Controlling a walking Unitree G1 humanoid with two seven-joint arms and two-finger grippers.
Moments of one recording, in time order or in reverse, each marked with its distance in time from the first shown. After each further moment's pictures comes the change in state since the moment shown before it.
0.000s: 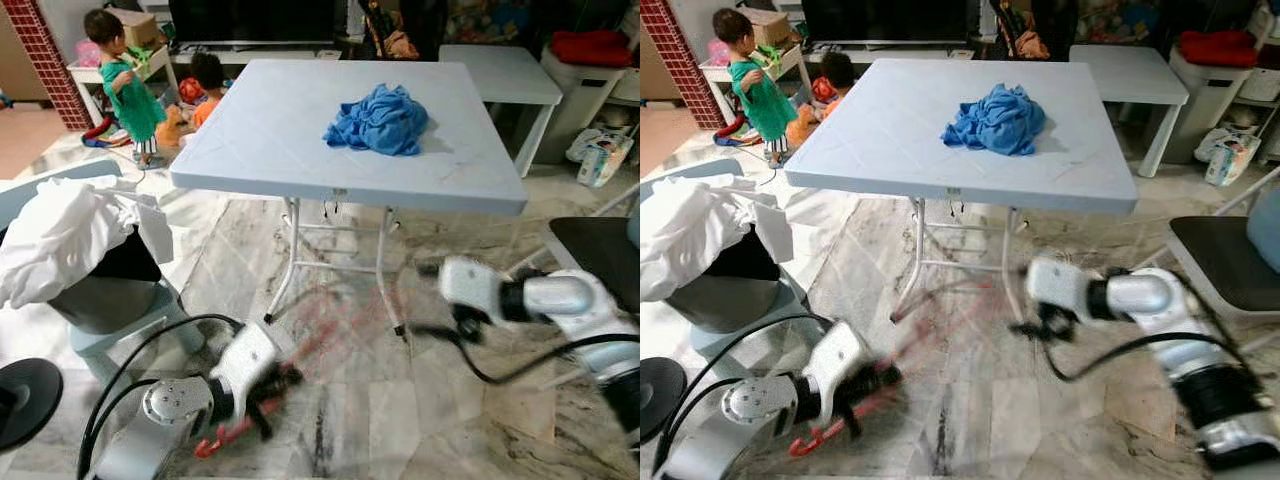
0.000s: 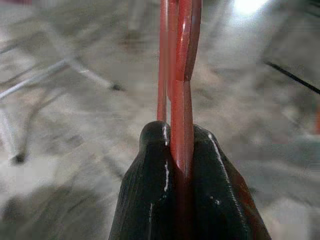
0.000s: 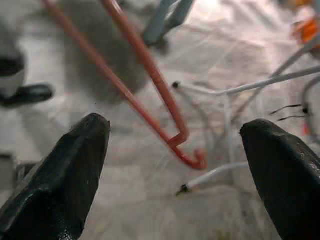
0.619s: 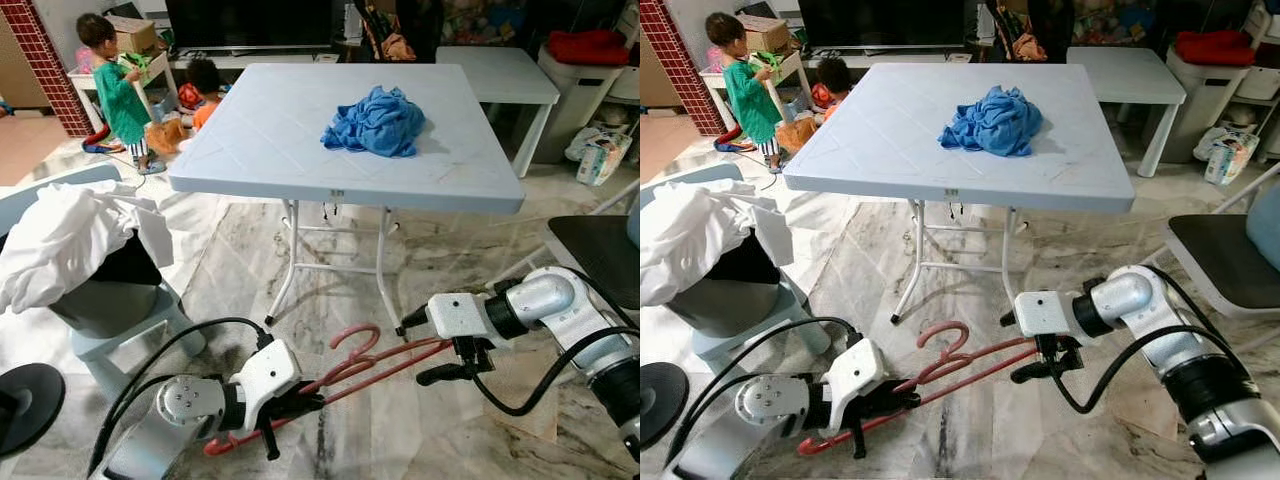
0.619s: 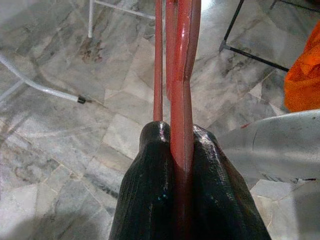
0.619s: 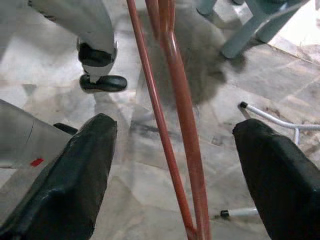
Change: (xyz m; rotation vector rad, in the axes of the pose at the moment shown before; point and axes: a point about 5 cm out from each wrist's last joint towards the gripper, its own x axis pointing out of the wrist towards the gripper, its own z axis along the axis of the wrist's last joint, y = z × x) left arm 0.011 -0.010 0.005 0.101 -0.004 -0.155; right arm 0.013 0.015 0.017 -0.103 -0.020 0.363
